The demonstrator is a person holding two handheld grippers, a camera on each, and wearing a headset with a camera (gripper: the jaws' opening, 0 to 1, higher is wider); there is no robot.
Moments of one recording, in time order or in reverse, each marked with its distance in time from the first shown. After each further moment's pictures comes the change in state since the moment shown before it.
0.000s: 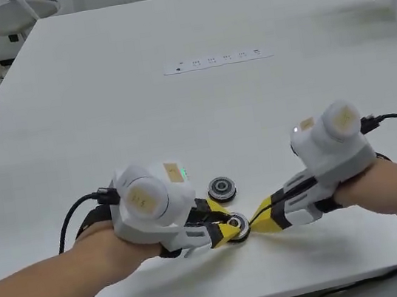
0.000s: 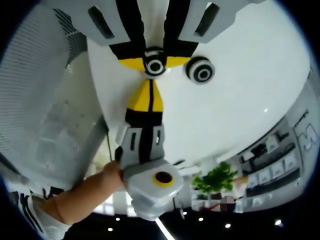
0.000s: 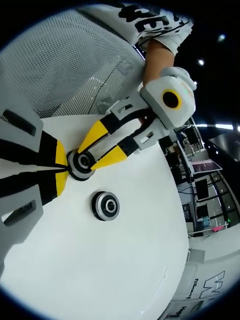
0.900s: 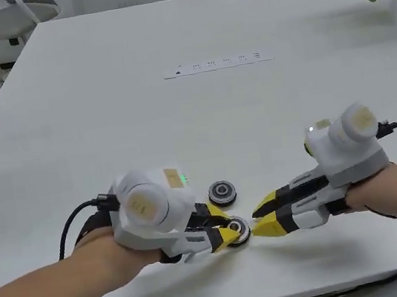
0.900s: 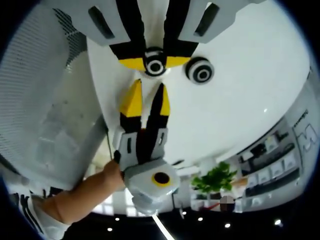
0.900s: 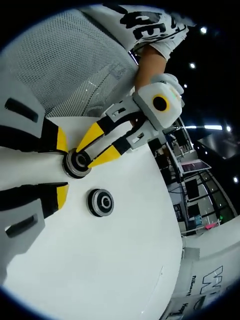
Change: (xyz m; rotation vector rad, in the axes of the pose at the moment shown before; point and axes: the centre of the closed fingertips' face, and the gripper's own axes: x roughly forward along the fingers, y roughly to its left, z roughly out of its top) left arm 0.000 0.001 -0.001 -0.002 -0.001 0.008; right arm -0.001 0.007 0.006 -0.049 -0.075 0.027
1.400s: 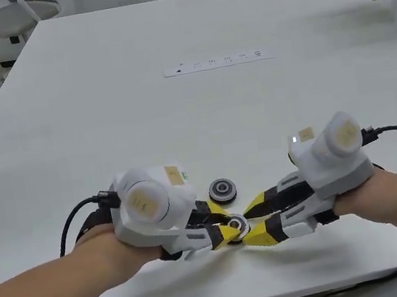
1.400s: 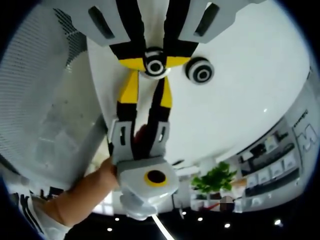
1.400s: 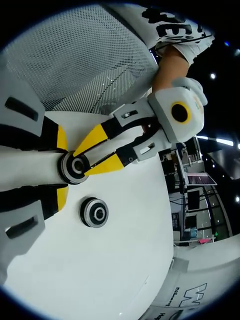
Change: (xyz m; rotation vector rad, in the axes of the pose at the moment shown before) left arm 0.000 0.001 -0.001 -0.001 0.000 0.002; right arm 0.012 -0.002 -0.001 -0.128 0.041 -0.027
